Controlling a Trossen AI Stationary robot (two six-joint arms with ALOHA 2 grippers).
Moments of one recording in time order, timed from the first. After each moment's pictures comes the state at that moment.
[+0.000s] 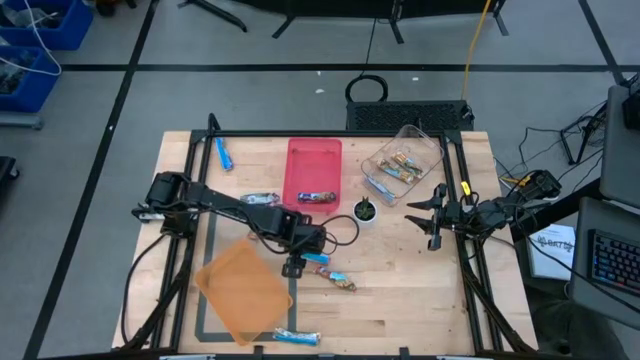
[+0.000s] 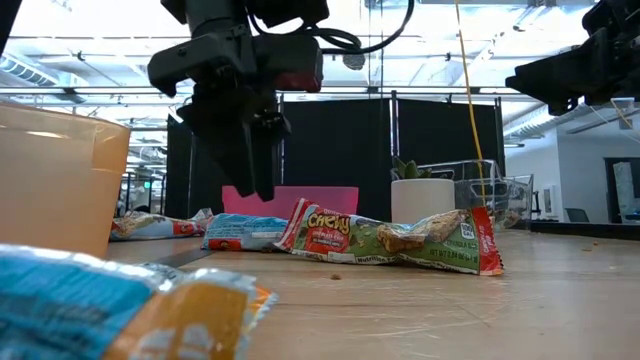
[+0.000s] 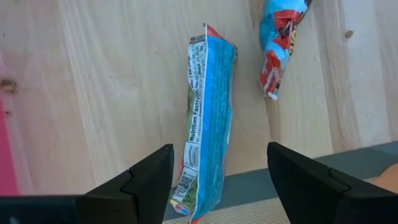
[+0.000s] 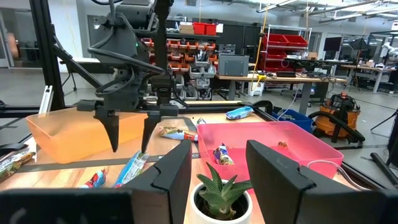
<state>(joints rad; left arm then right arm) -0.18 1.86 1.30 -0.67 0.05 -0.02 0.51 0.02 0.02 0.08 0.71 -0.07</state>
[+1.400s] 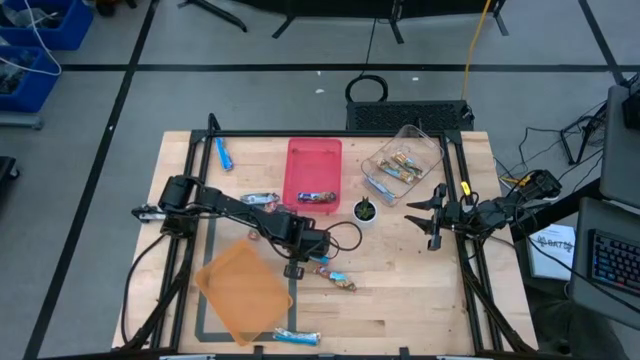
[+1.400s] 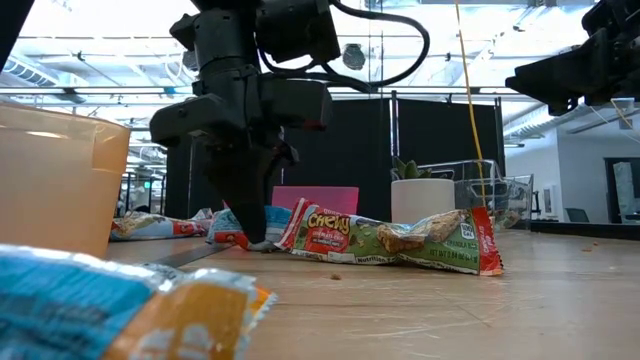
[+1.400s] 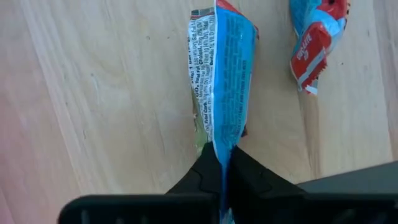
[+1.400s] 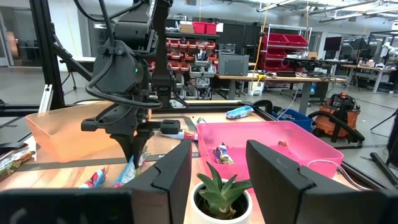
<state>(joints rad) -0.18 1.97 1.30 -0.63 0.03 0.04 0.51 0.03 0.02 0.08 0.71 -0.07</state>
